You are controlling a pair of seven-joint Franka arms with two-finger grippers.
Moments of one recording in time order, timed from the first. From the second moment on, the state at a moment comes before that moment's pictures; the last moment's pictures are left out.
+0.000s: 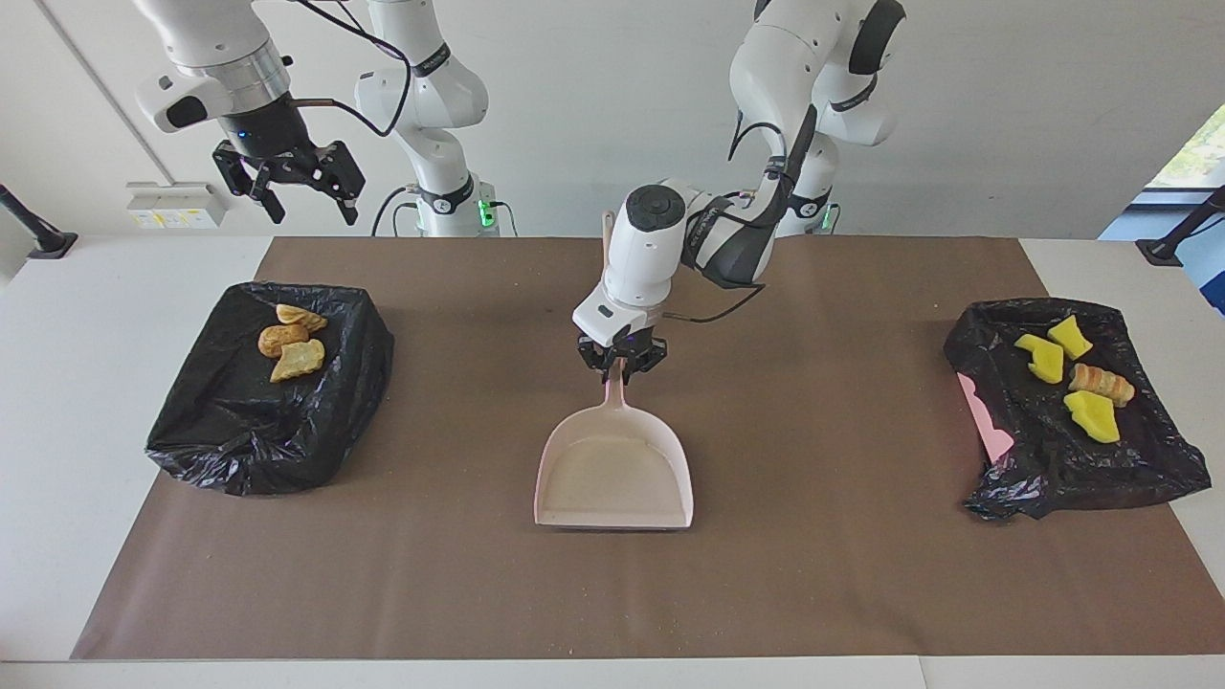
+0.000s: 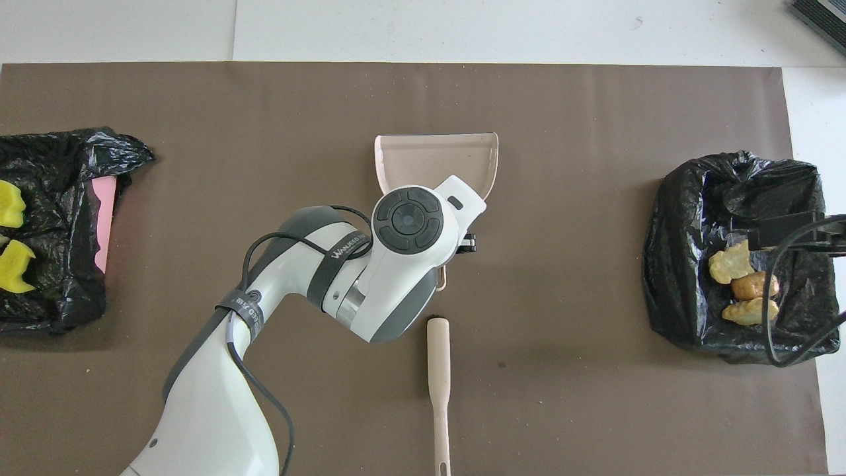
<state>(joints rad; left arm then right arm) -0.67 0.45 -0.06 -1.64 -0.07 2.21 -0.63 -0.01 -0.12 -0.03 -1.62 0.03 1.53 0.07</state>
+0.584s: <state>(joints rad) -0.67 0.44 -0.04 -1.65 -0.06 2.21 -0.63 0.00 -0.12 -0.05 -1.62 -0.02 1.53 -0.05</state>
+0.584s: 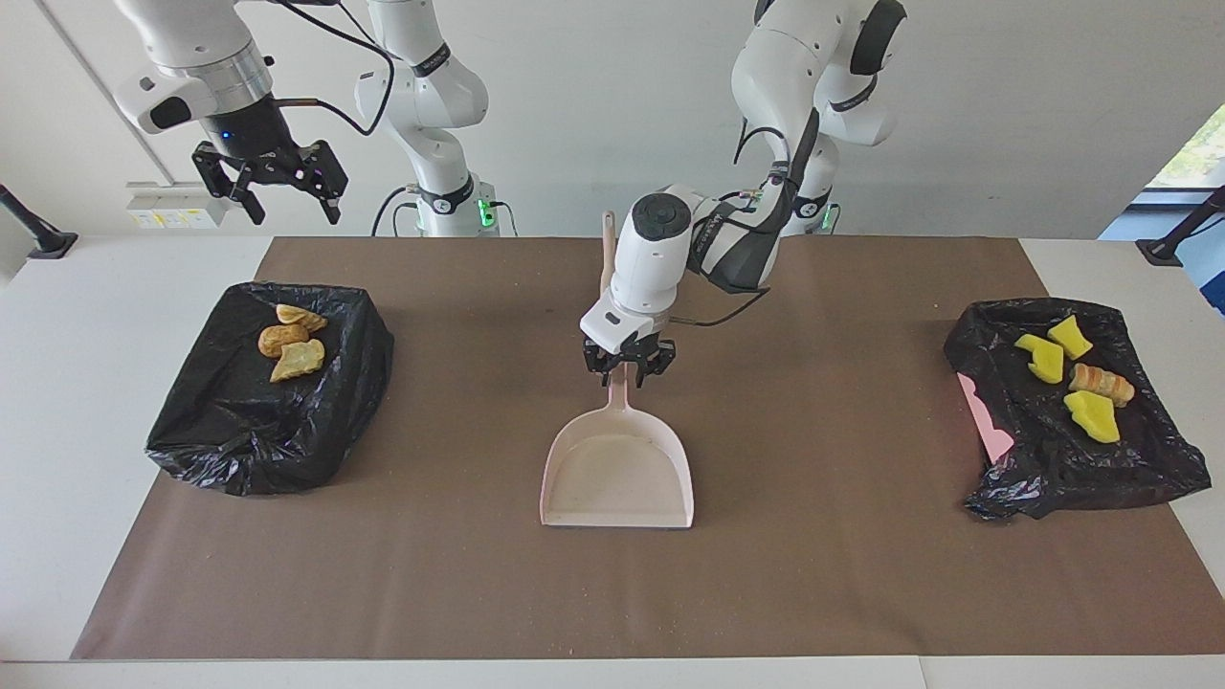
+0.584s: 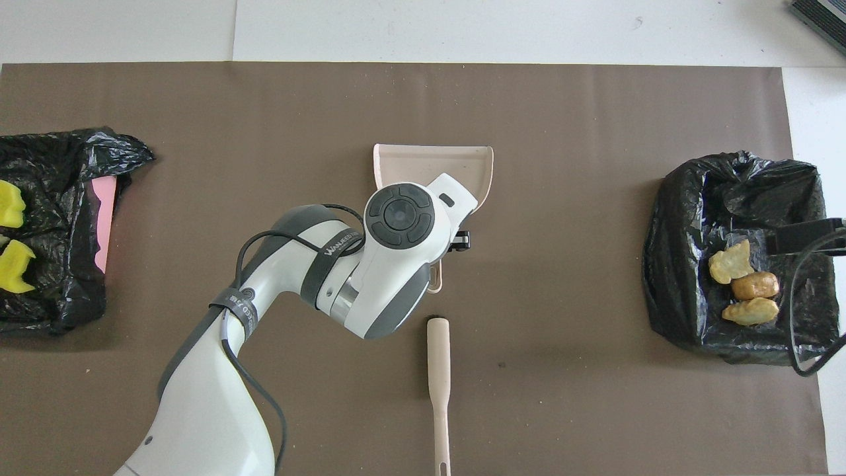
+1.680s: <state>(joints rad) -0.17 -0.06 0.02 -1.66 -0.04 1.64 0.04 0.01 -0.12 -0.04 -1.61 -0.02 1.51 -0.05</state>
